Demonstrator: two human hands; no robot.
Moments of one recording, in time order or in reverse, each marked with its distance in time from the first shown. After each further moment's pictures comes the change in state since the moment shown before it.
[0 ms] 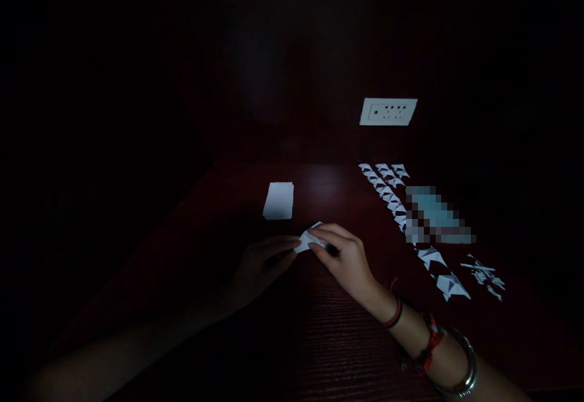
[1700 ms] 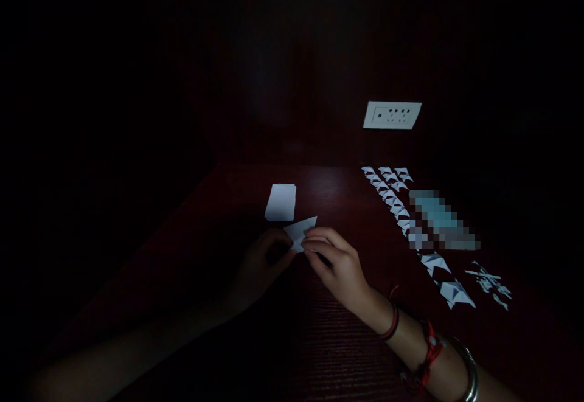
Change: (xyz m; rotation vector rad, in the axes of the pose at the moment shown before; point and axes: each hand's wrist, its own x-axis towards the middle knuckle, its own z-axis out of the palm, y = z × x) left_hand 0.005 0.003 0.001 0.057 0.107 -0.149; right_hand 0.000 -0.011 0.005 0.063 -0.030 -0.110
